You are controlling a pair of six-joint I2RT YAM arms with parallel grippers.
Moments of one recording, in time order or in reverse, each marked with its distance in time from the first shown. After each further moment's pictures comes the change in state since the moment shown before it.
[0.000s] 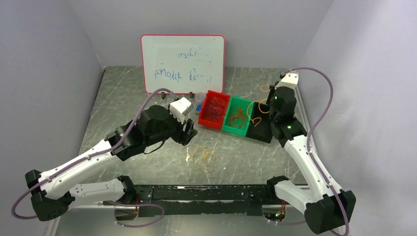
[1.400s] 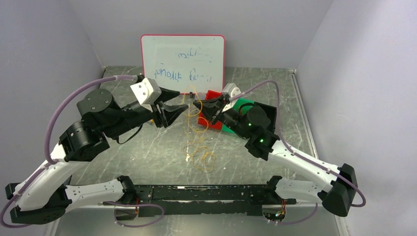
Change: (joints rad) left arm 0.000 -0.043 0.418 0.007 0.154 0.259; right arm 0.623 0.083 -0.085 0.639 -0.672 0.003
